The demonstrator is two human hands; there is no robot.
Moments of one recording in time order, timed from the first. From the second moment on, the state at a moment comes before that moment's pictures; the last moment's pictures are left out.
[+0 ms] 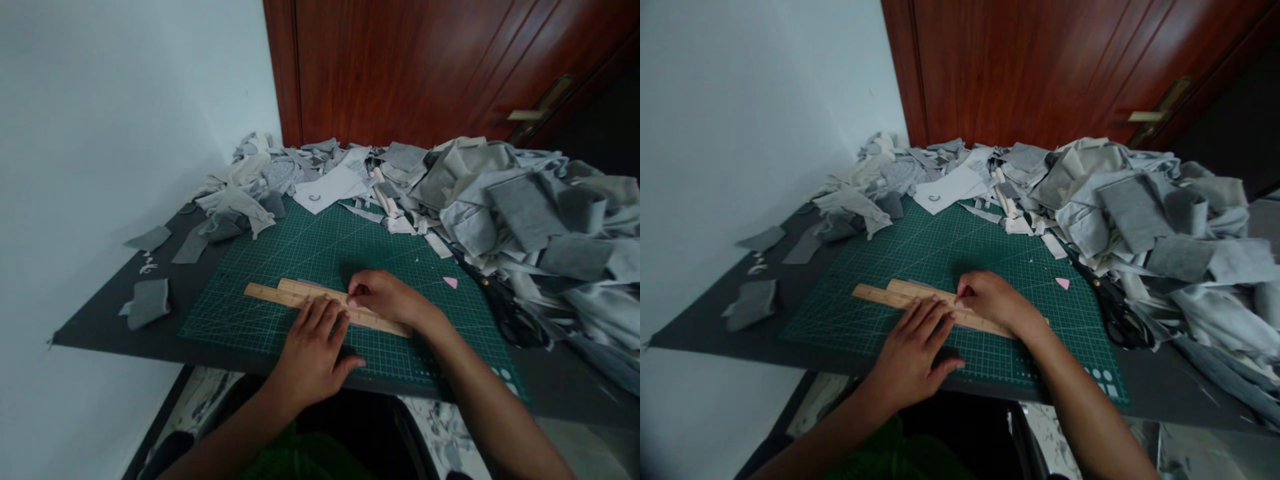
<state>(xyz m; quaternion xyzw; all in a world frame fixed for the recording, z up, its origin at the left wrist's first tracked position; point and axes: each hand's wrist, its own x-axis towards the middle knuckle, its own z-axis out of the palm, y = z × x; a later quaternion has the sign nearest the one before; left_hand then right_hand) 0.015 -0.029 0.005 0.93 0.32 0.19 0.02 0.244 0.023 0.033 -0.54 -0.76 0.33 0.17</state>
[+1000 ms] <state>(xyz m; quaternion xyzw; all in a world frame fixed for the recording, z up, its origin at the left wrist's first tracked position) 0.013 -0.053 -0.014 0.94 0.23 0.26 -0.09 0.245 0.020 0.034 -0.53 -0.75 0.36 0.16</state>
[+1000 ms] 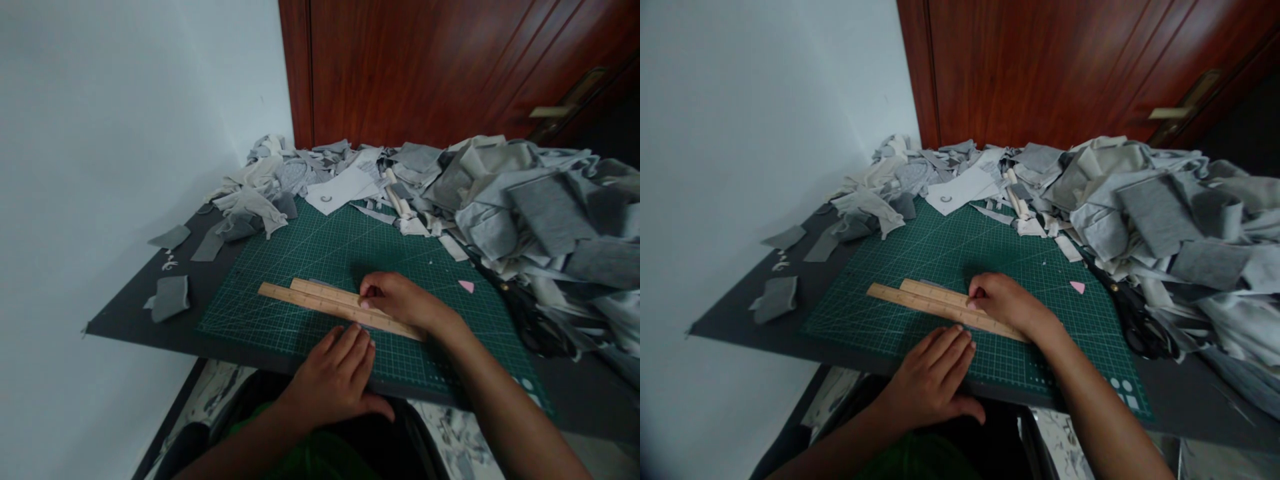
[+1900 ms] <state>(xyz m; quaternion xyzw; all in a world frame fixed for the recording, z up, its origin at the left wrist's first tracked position) 0.020 -0.047 -0.009 0.91 0.36 0.18 0.05 0.242 0.021 0.038 -0.52 -0.78 0.31 0.15</state>
